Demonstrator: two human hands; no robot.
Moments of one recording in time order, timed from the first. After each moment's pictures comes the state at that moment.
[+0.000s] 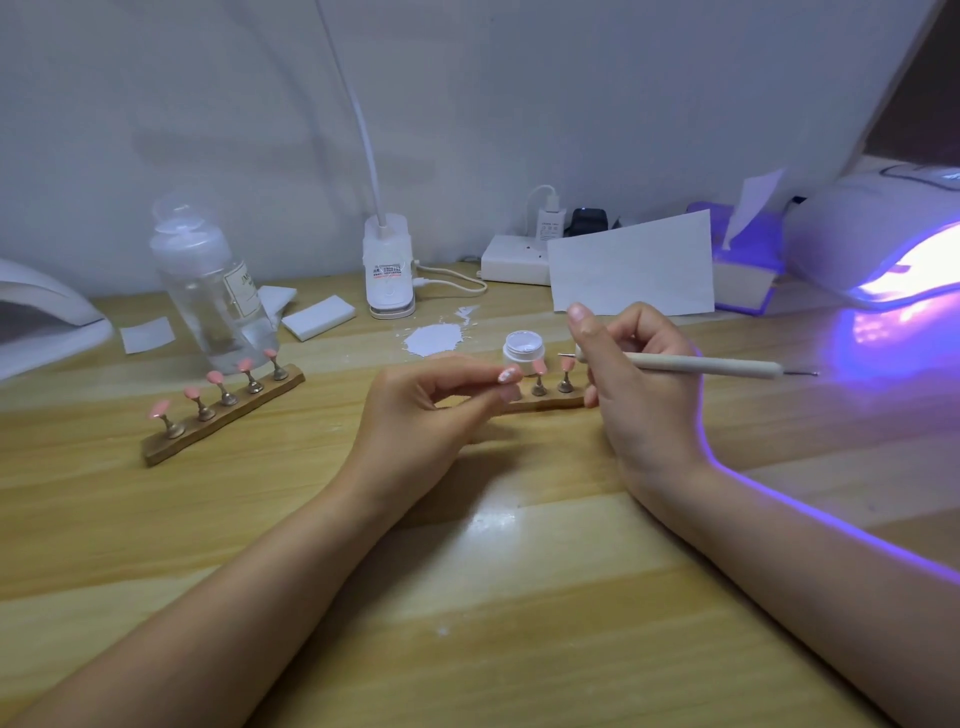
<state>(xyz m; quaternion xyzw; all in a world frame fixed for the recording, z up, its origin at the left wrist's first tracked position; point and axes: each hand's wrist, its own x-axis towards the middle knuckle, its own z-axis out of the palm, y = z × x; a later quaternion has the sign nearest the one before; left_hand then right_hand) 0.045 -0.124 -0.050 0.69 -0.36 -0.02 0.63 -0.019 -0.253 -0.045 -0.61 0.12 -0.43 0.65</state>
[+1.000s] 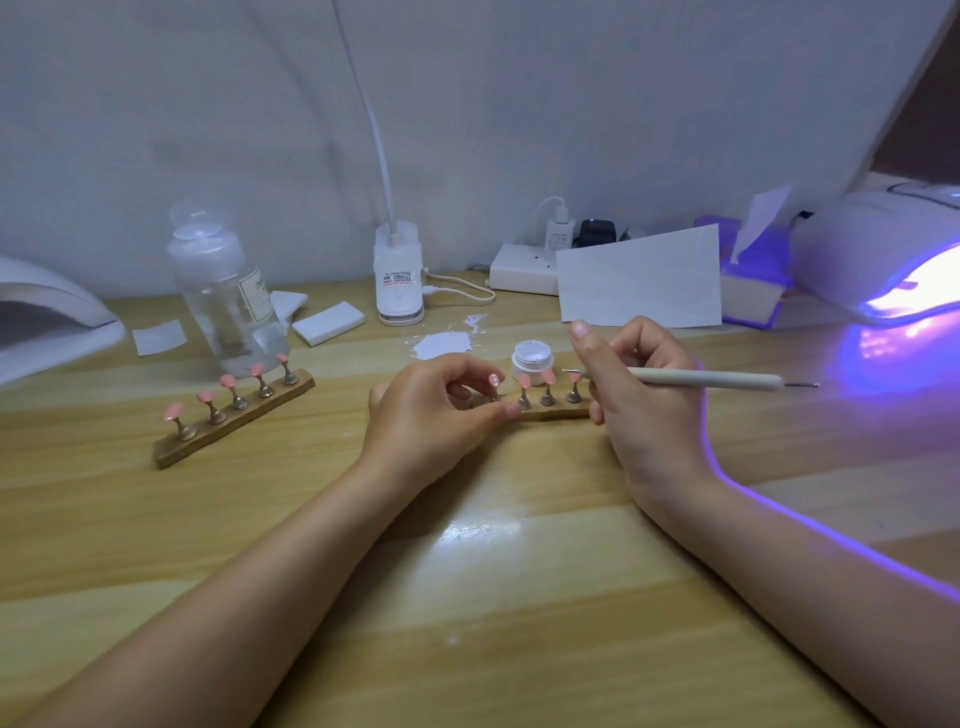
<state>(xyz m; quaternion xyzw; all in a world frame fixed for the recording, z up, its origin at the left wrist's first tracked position) 0.059 -0.130 -0.047 0.83 -0.31 0.00 0.47 -0.020 -0.251 -0.043 -0.62 0.12 -0.41 0.66</state>
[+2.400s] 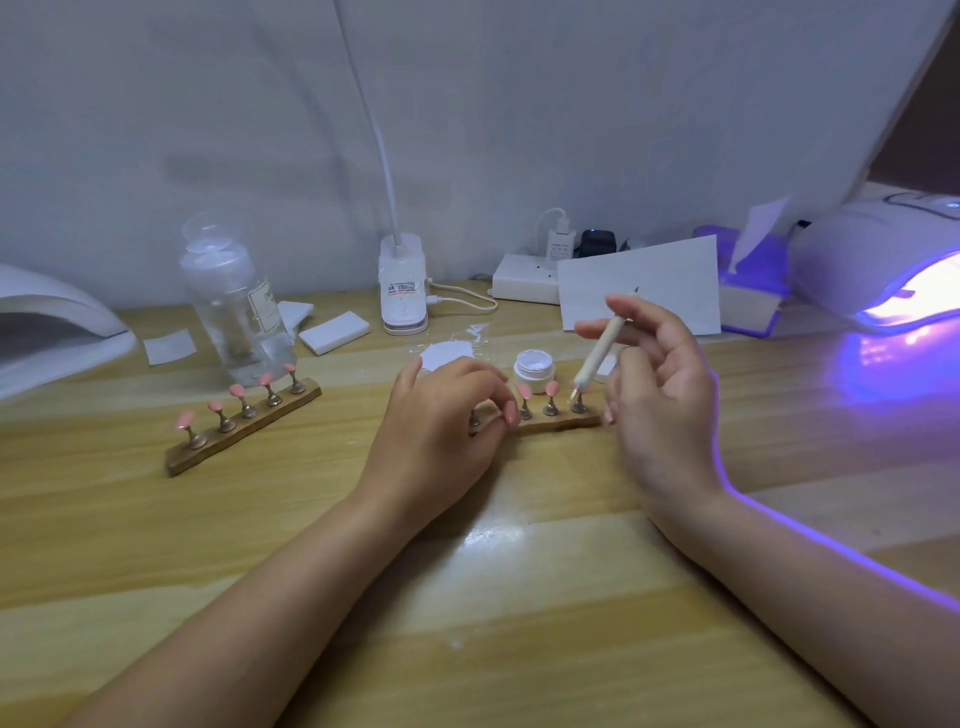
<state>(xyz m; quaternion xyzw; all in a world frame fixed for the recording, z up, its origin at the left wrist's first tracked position) 0.055 -0.123 -0.053 0.81 -0.44 0.15 0.36 -0.025 -0.252 -0.038 -0.63 0.10 -0.43 0.64</state>
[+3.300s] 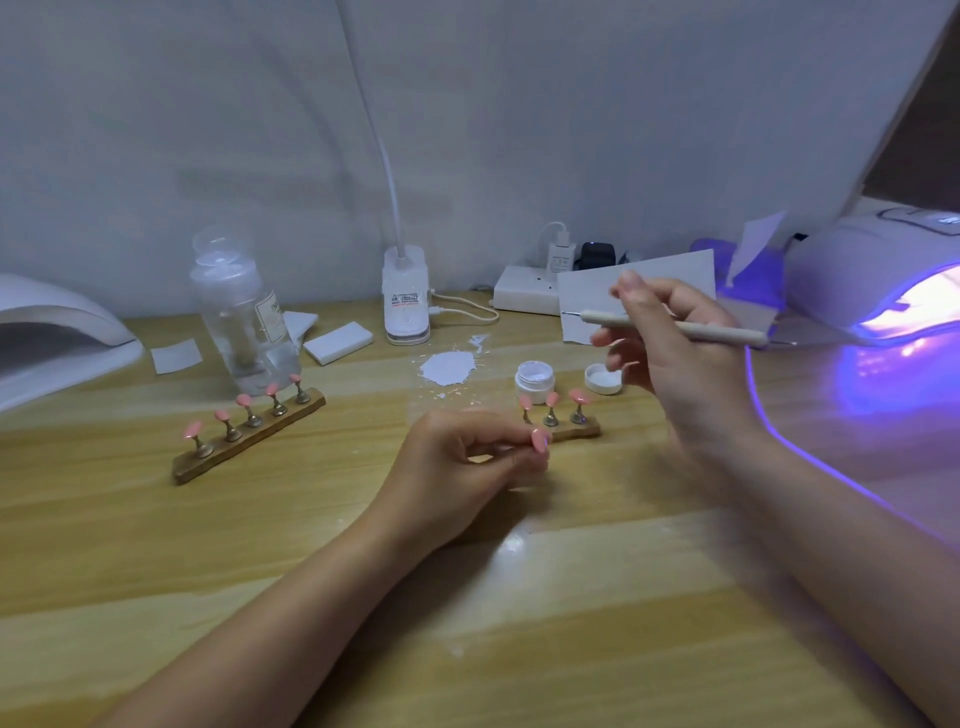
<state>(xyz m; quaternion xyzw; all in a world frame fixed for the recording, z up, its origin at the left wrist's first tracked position) 0.038 -0.120 -0.052 0.69 -0.43 -0.05 0.57 -0.018 -0.280 -0.010 -0.65 0.09 -0.38 0.66</state>
